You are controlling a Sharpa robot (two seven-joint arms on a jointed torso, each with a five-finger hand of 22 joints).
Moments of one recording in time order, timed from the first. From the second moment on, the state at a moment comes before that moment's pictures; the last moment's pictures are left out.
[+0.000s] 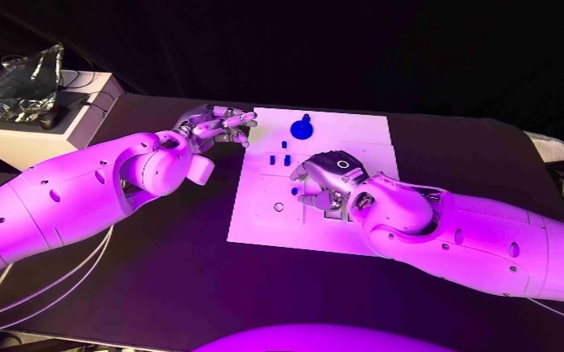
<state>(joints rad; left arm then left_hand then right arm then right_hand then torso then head) 1.01 -0.90 0.22 1.45 -0.24 -0.17 0.14 1.44 0.04 -0.16 0.07 0.19 0.99 0.16 0.07 0.06 0.99 0.13 0.26 0.06 1.10 0.05 0.82 0.21 0.14 1.11 0.04 0.37 0.95 1.14 -0.66 -0.15 1.63 -1.82 -0.43 -0.33 1.38 -0.16 0.17 0.06 0.24 1.01 0.11 0.07 0.06 1.04 0.11 0.06 0.06 1.41 0.00 1.05 0.65 0.17 1.46 -0.01 0.10 1.25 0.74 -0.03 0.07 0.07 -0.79</state>
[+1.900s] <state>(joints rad) 1.01 -0.90 0.22 1.45 -0.24 -0.15 0.23 1.44 0.04 -0.16 0.07 0.19 1.05 0.13 0.07 0.06 1.08 0.11 0.18 0.06 1.09 0.04 0.82 0.21 0.14 1.11 0.05 0.36 0.96 1.25 -0.78 -0.12 1.51 -1.58 -0.27 -0.22 1.35 -0.11 0.18 -0.01 0.25 1.10 0.11 0.07 0.07 1.22 0.07 0.06 0.06 1.41 -0.01 1.14 0.79 0.15 1.46 -0.03 0.21 1.31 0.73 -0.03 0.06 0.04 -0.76</state>
